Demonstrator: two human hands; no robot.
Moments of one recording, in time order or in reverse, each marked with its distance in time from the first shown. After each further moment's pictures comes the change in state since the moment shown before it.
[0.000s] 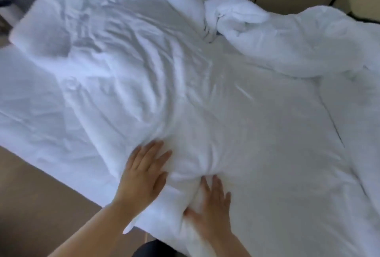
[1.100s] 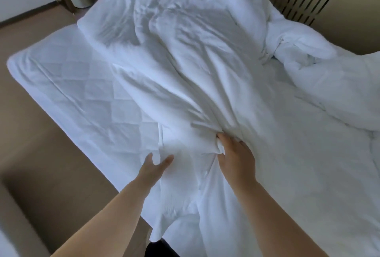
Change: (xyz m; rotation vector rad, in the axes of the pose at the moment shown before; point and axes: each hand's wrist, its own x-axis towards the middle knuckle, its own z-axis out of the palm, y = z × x) left_hand 0.022 -0.073 -0.027 -1.006 -0.257 -1.404; right_hand 0.099 -0.118 -0.112 -0.136 0.792 -0.634
